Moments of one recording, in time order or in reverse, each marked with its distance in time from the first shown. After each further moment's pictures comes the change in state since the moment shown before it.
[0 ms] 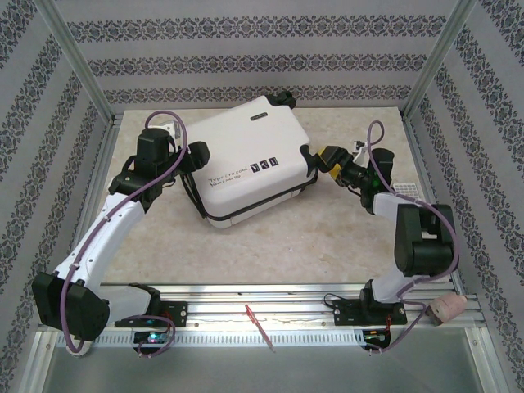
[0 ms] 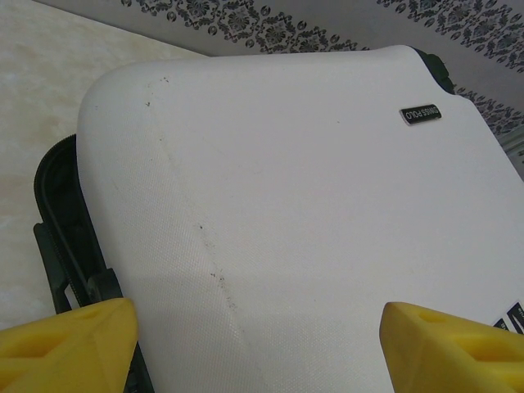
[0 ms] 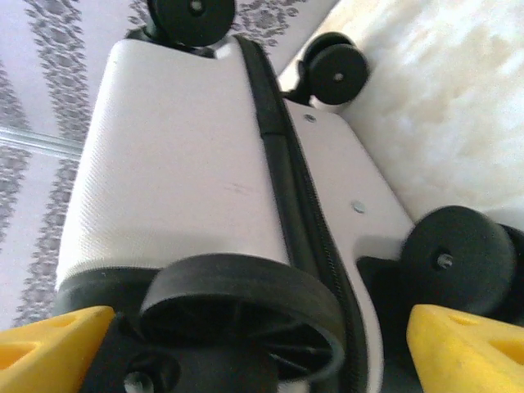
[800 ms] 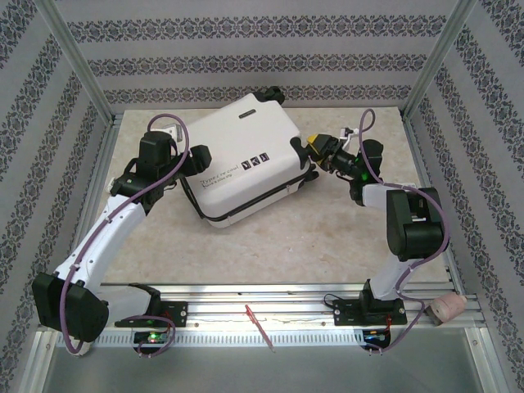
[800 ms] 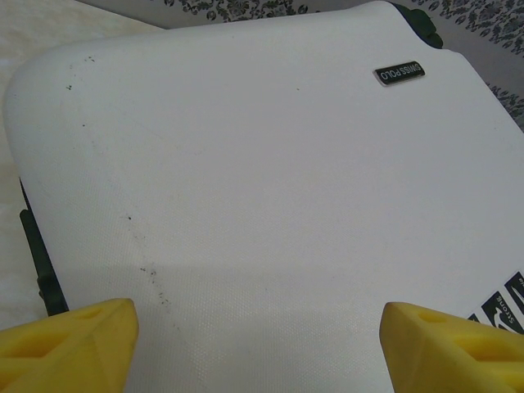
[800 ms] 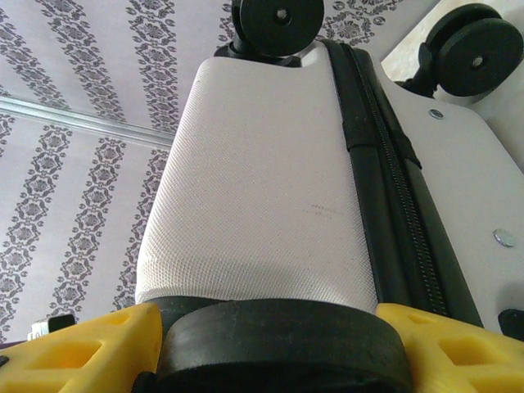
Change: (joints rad) left arm -0.012 -0.008 -0.027 0.000 -0.001 0.000; right arm 0.092 0.114 0.117 0.229 -0.057 0.237
